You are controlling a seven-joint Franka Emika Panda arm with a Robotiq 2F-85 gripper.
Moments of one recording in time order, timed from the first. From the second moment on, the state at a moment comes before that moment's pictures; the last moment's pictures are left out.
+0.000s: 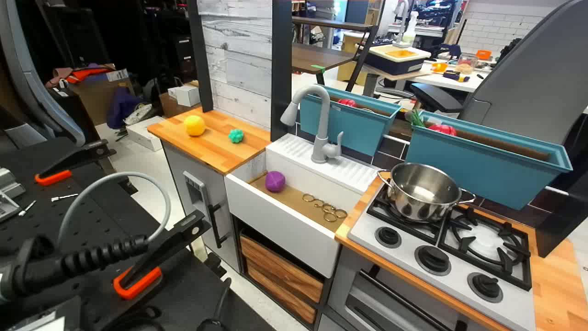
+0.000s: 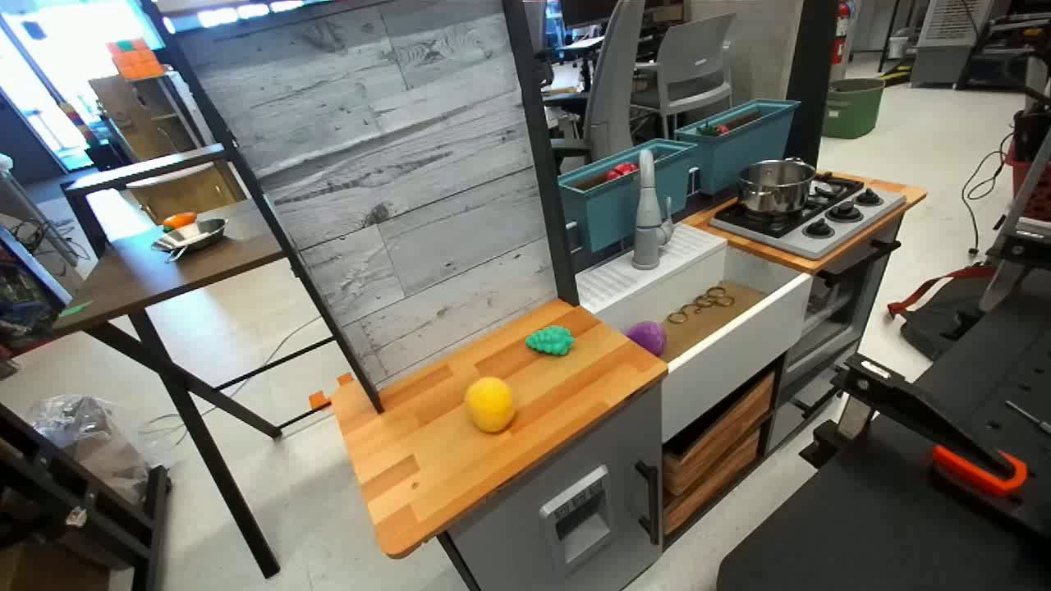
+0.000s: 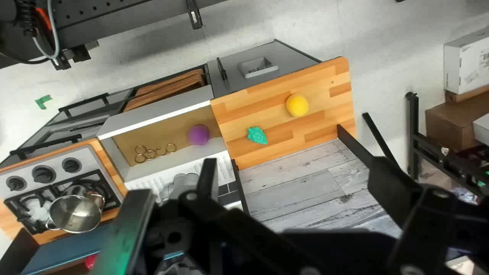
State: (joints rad) arm 0.07 -0.53 0.24 -2.24 0.19 1.90 0.47
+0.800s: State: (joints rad) arm 0.07 -0.52 0.24 -2.24 0.19 1.90 0.47
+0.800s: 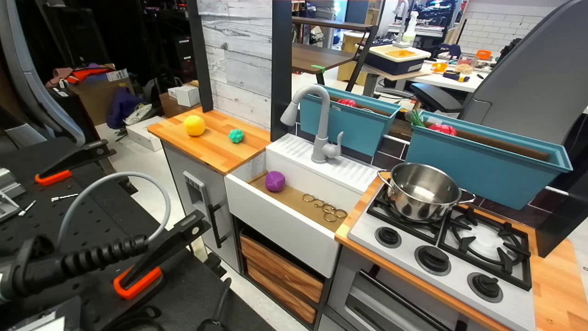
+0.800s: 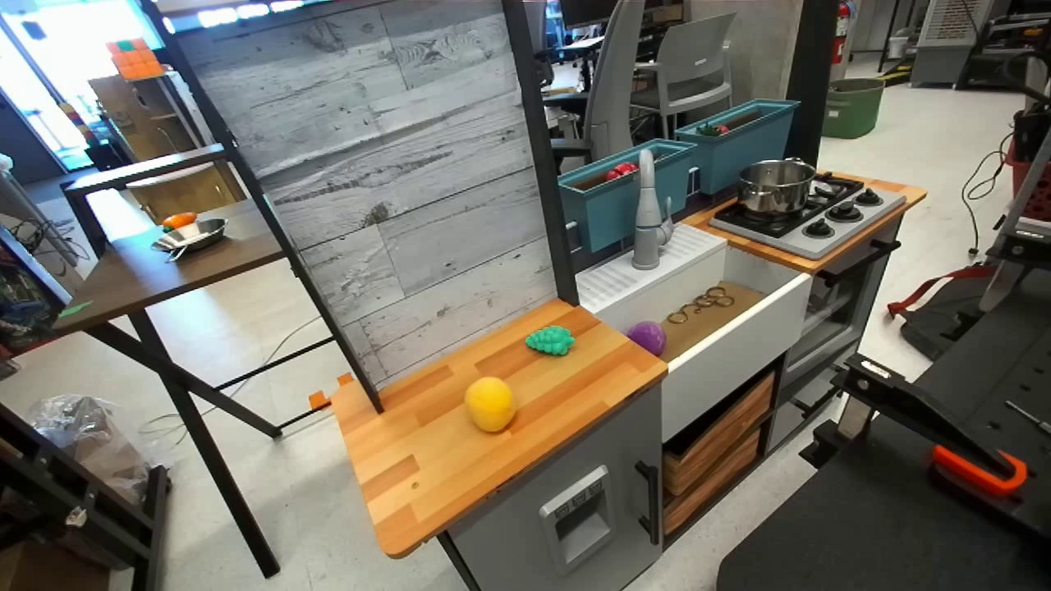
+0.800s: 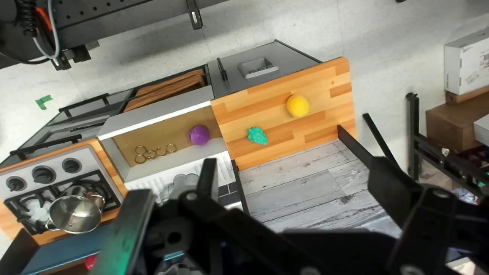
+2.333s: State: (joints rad) arm 0.37 0.55 0.16 -1.79 -0.17 2.38 0.74
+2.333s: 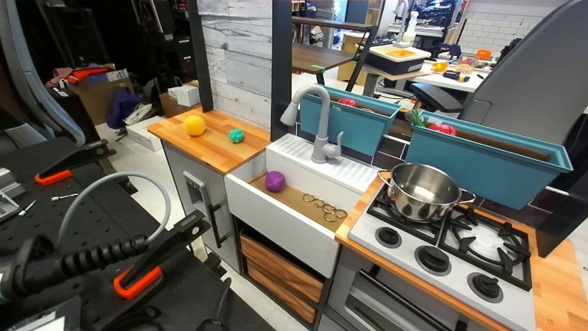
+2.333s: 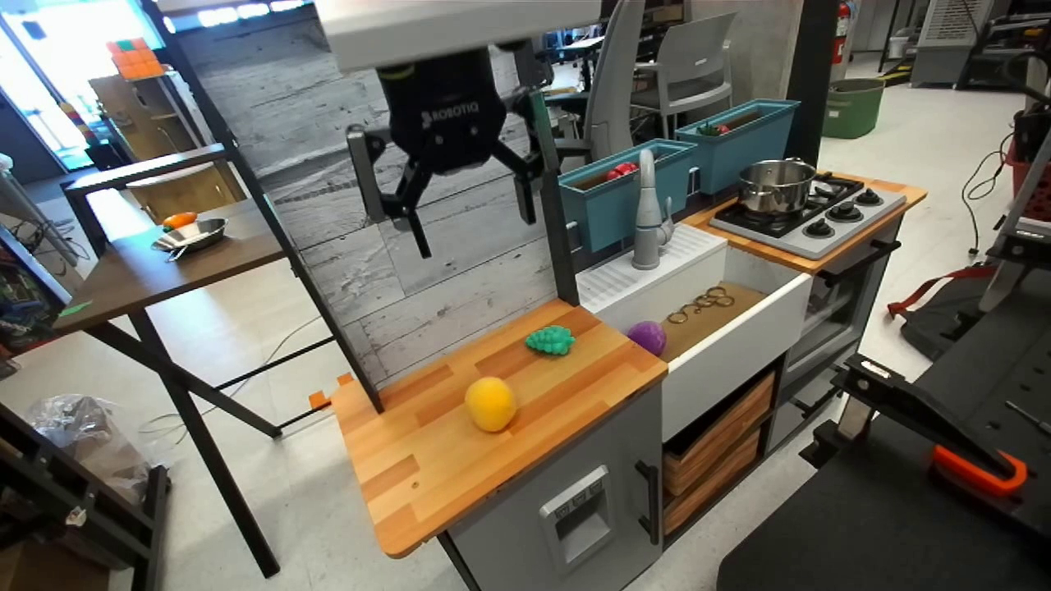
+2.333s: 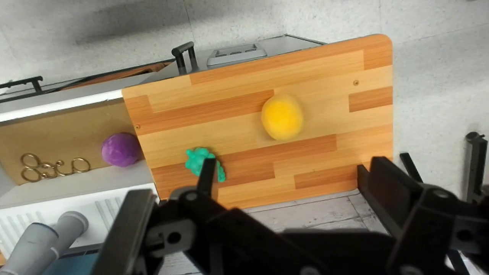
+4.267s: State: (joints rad) arm 0.47 1.37 0.08 -0.90 -0.09 2.06 0.76
